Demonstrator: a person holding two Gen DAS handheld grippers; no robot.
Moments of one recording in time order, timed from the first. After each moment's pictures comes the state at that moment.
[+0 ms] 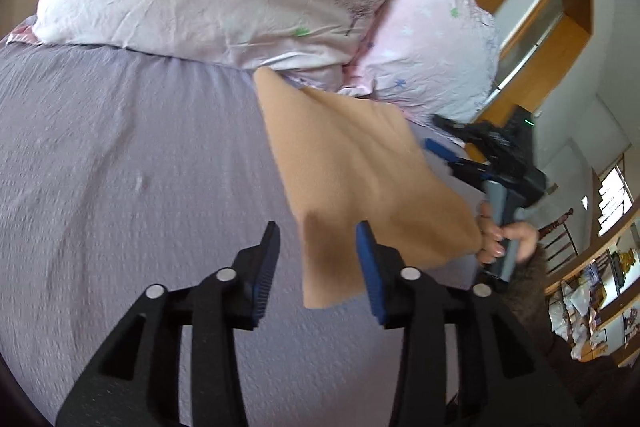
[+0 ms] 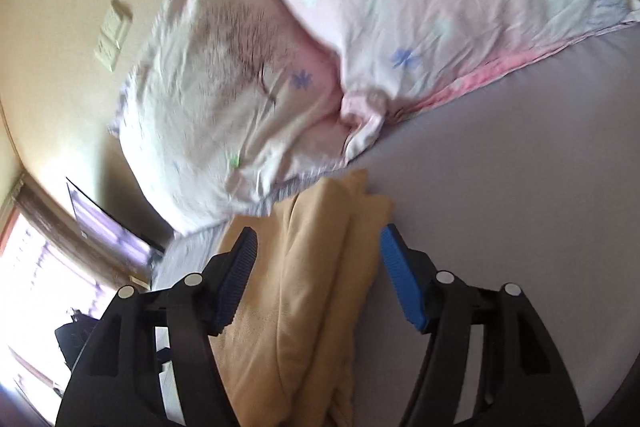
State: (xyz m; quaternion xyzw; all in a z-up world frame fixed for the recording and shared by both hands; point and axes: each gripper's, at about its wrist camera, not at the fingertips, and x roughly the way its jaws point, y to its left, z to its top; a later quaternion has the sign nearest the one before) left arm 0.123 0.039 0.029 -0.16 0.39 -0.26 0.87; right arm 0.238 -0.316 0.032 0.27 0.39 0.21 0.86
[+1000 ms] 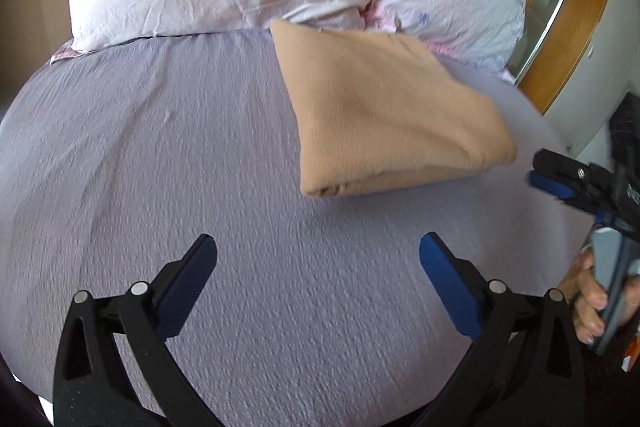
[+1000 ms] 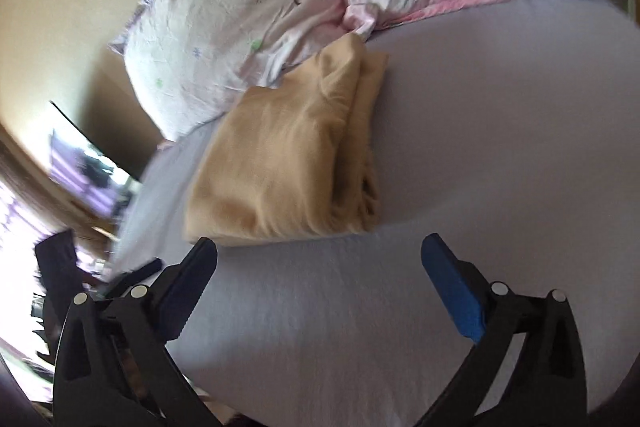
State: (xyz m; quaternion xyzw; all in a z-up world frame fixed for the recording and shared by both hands) left arm 0.061 -0.018 0.016 -0.02 0.44 -0.15 0.89; right arm 0.072 -0.286 0.044 0.17 0.43 0.13 0.88
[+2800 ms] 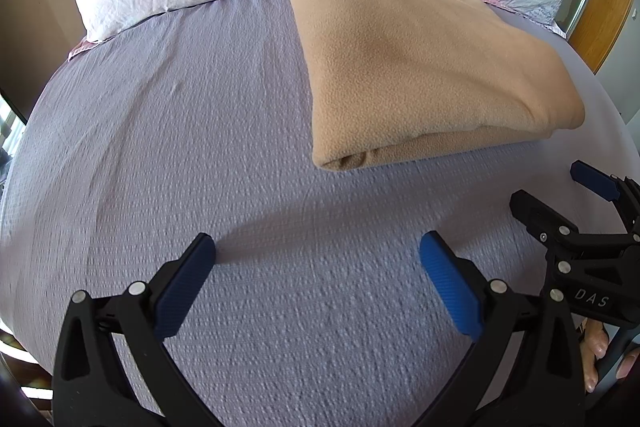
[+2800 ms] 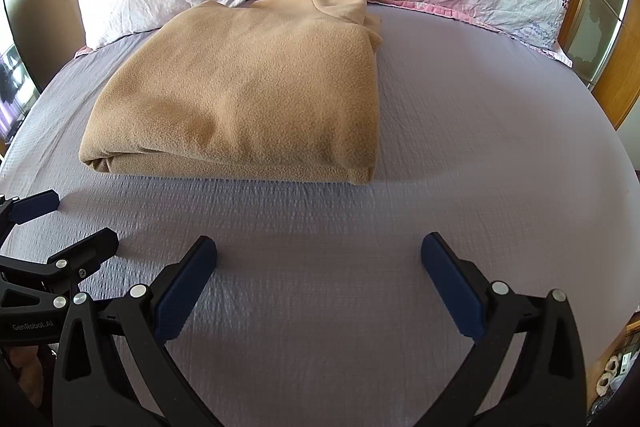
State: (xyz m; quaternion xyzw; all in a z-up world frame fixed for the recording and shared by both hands) left arm 0.083 -0.035 0.000 0.05 0.51 -0.07 0.86; right arm 0.076 -0.219 0.009 0.00 0.47 0.03 0.88
